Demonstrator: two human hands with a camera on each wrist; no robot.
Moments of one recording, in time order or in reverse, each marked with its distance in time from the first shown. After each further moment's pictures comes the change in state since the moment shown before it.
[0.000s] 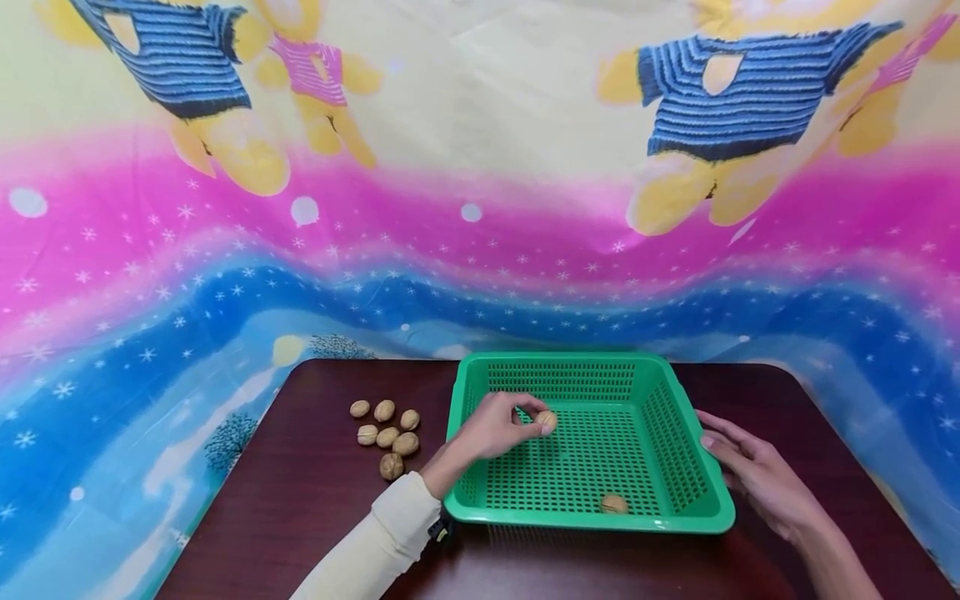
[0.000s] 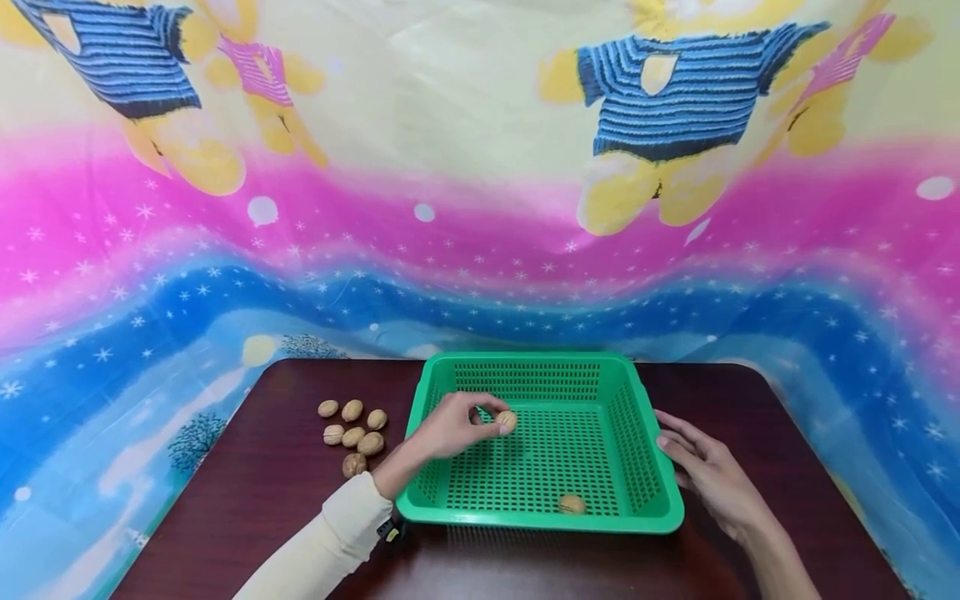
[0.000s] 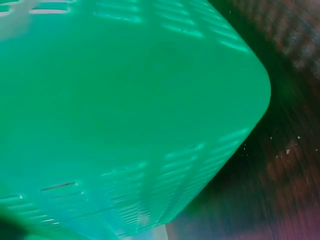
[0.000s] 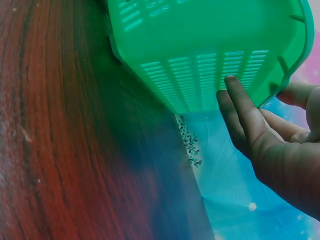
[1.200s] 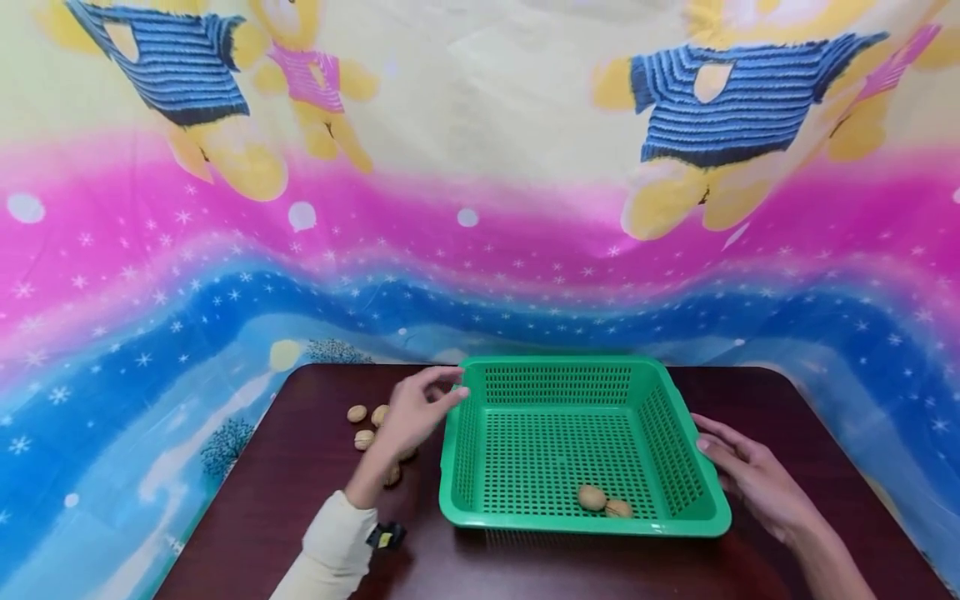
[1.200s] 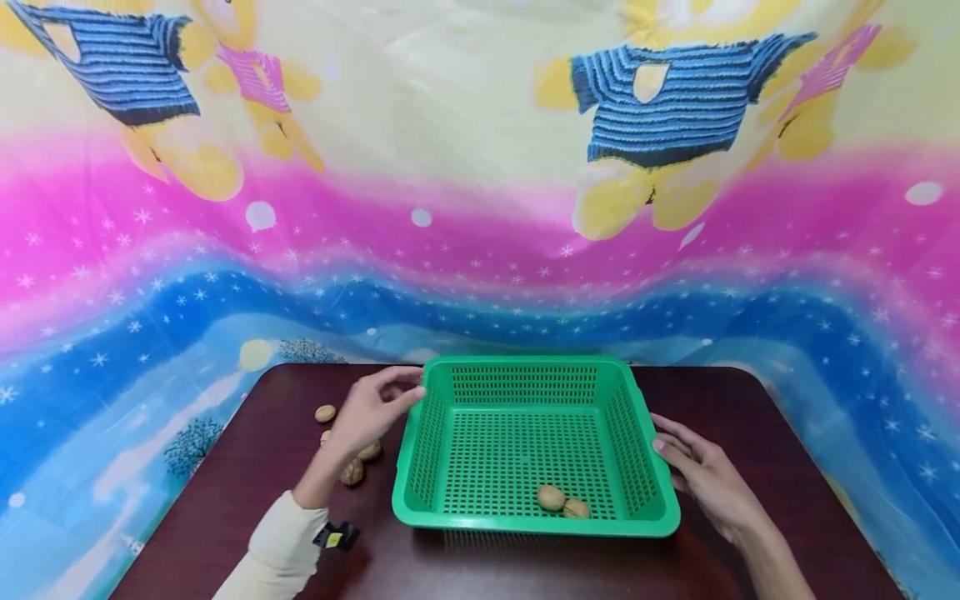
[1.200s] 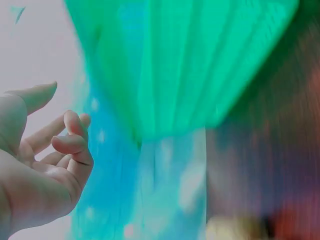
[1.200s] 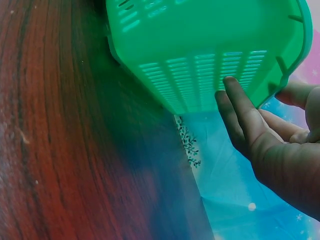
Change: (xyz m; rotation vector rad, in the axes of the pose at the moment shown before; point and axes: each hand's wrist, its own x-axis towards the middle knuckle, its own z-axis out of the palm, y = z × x) left_hand -0.051 -0.019 -0.078 -0.074 0.386 -0.060; right_hand 0.000 -0.001 -0.001 -0.027 0.019 0.035
